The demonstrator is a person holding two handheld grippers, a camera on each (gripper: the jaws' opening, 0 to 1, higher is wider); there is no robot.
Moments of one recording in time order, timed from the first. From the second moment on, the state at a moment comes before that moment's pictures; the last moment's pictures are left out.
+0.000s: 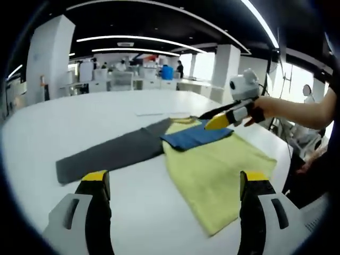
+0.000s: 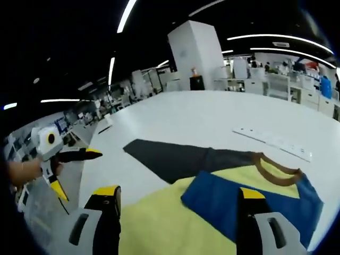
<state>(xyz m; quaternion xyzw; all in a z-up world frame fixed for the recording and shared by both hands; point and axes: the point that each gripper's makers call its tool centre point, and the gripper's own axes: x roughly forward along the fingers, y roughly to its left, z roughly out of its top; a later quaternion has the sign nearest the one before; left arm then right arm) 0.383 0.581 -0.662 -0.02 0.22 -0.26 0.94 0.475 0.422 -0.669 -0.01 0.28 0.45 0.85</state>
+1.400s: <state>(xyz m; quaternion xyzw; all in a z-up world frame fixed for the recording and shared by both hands) 0.474 0.763 -0.742 -0.03 0.27 0.06 0.96 0.402 0.356 -0.651 -0.03 0.21 0.46 0.86</state>
